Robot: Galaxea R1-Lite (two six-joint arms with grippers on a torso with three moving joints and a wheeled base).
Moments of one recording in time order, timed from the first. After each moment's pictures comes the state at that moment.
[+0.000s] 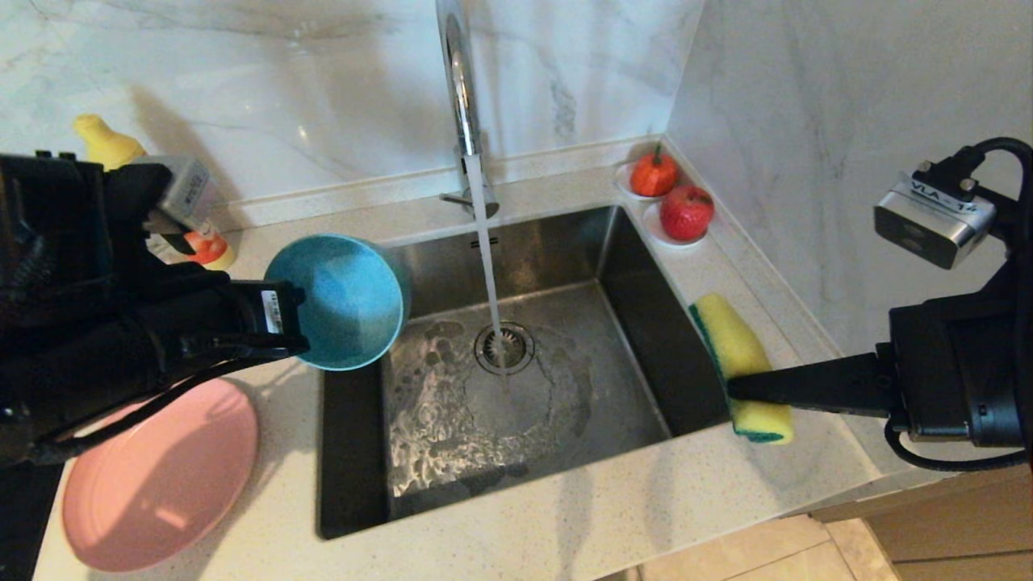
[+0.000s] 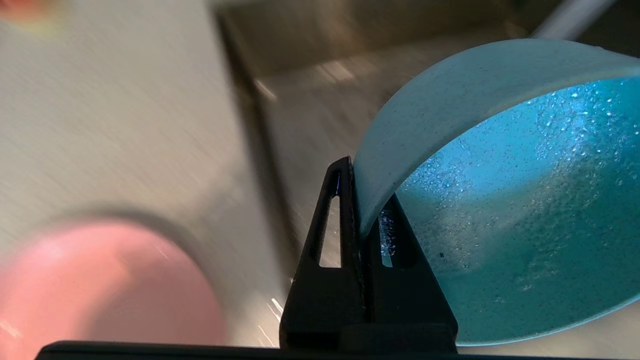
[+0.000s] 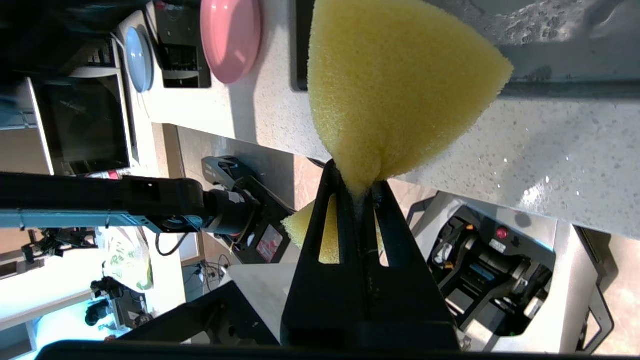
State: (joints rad) left arm -0.43 1.34 -0.93 -0.13 0.32 -0.12; right arm 0.65 1.28 -1.16 0.30 0.32 0.58
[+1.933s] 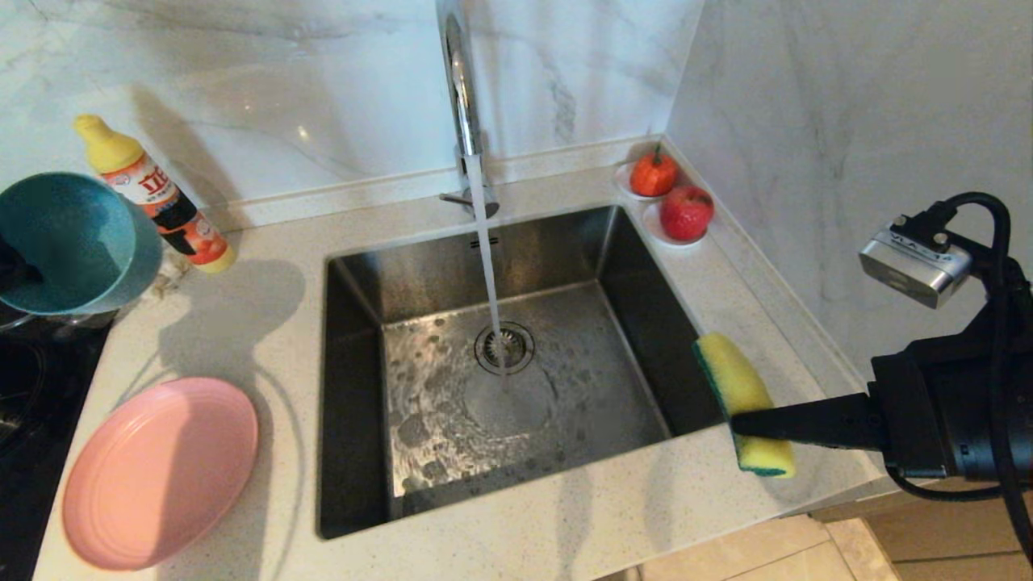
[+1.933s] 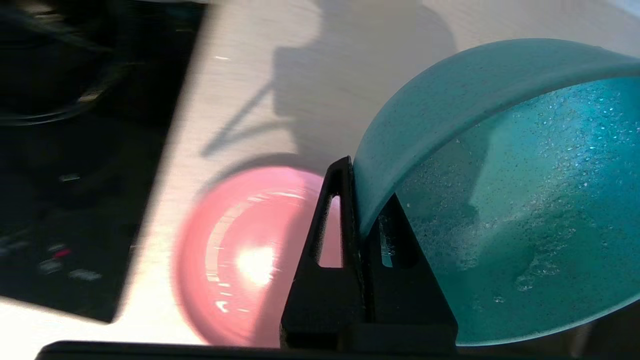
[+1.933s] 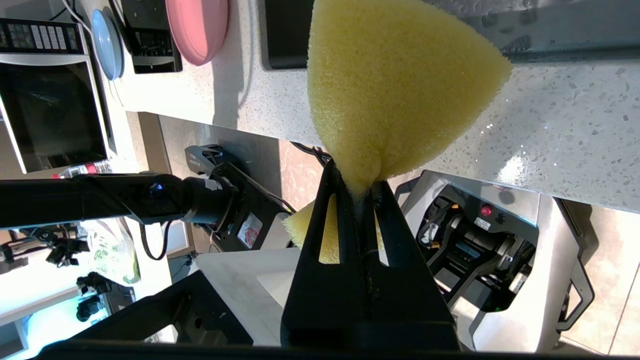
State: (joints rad) left arm 0.39 1.39 -1.37 0.46 -0.12 -0.32; right arm 0.62 1.28 -1.08 0.29 0.32 0.55
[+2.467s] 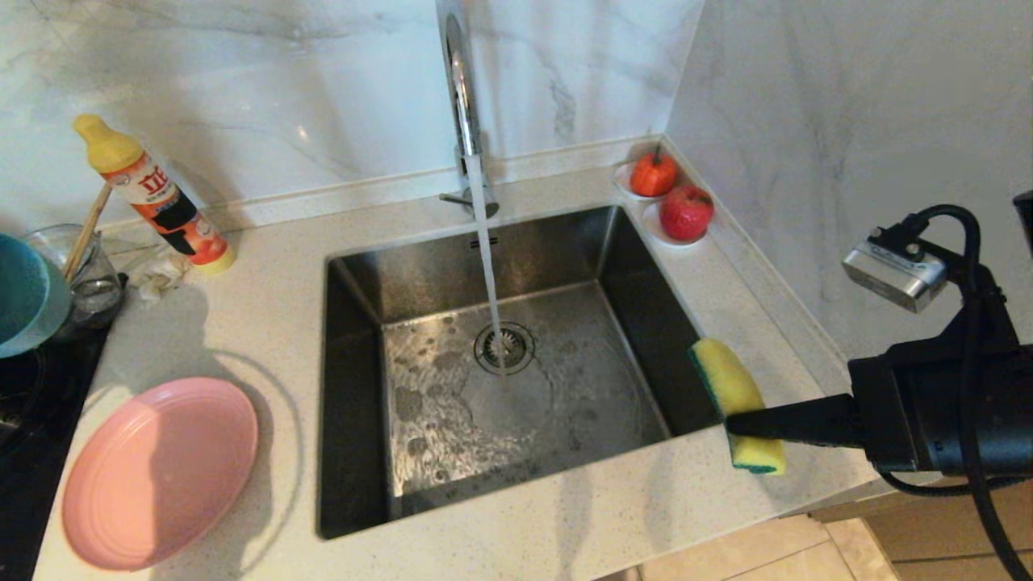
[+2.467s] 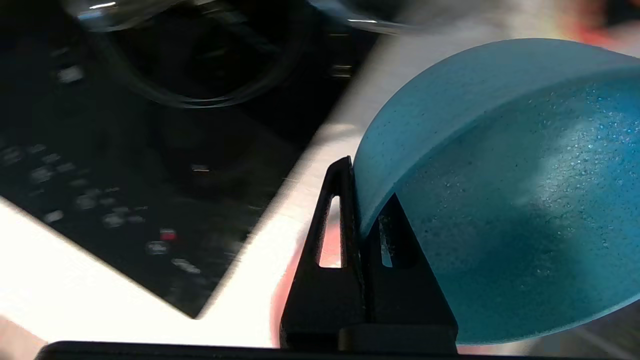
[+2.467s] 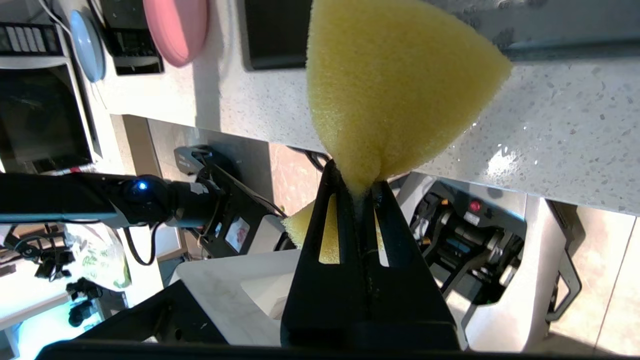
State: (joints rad) left arm 0.69 1.52 -1.37 0.43 -0.13 -0.30; right arm 0.59 1.31 -1.07 0.29 0.32 0.53
